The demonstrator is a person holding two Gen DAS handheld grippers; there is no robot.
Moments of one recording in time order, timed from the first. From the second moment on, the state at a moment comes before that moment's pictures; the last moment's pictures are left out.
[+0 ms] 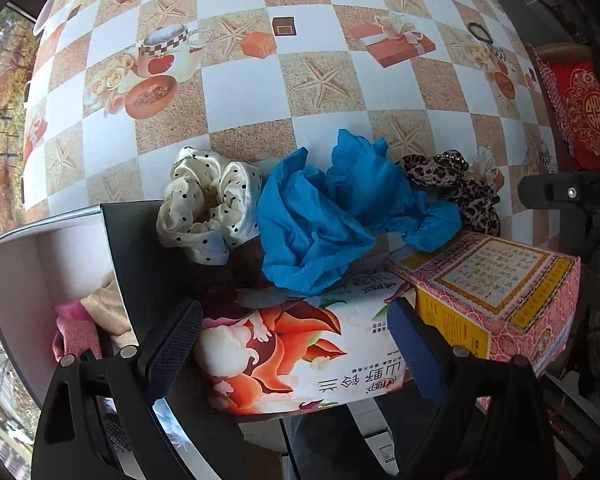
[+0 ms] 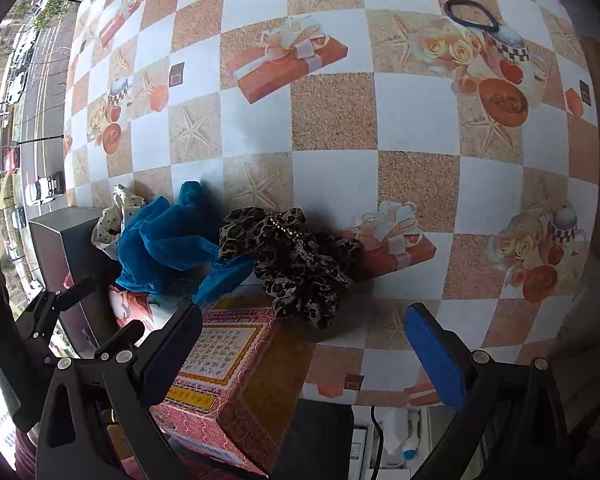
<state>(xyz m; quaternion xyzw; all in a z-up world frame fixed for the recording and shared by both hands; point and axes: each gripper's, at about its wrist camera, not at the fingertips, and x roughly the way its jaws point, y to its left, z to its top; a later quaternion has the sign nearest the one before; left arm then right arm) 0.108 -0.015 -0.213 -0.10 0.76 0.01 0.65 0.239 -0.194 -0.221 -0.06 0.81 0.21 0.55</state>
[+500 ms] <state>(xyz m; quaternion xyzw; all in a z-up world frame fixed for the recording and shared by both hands) 0.154 -0.040 -0.257 -0.12 0.82 -0.05 0.56 0.235 -0.175 -0.295 -0.22 0.78 0.19 0.56</state>
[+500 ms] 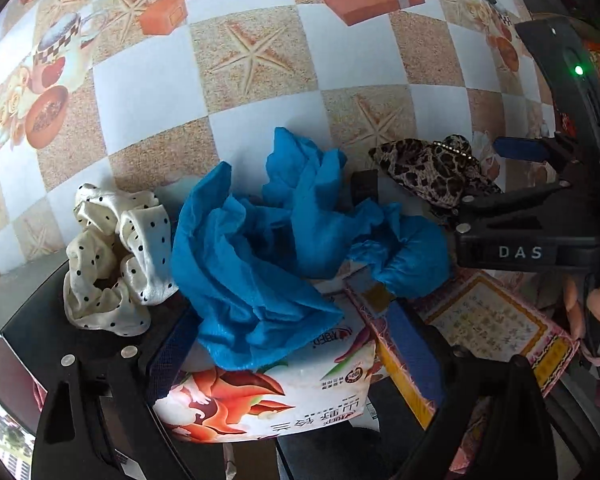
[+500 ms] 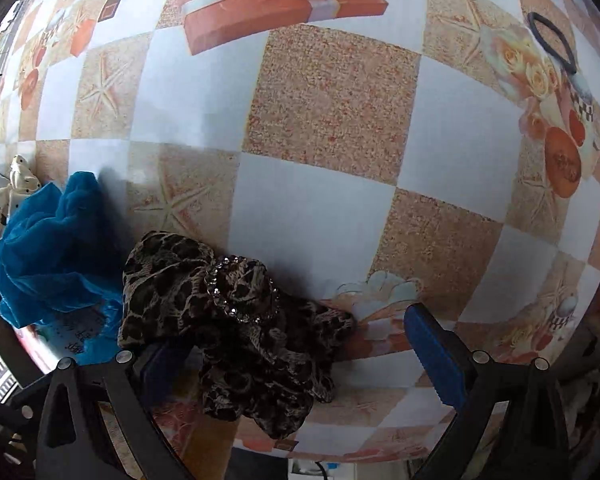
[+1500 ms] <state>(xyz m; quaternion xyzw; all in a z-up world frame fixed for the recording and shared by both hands) 0.235 0.007 -0.262 -0.08 0.73 0.07 0.67 0.248 -0.319 -0.255 -0.05 0.74 0.11 0.66</state>
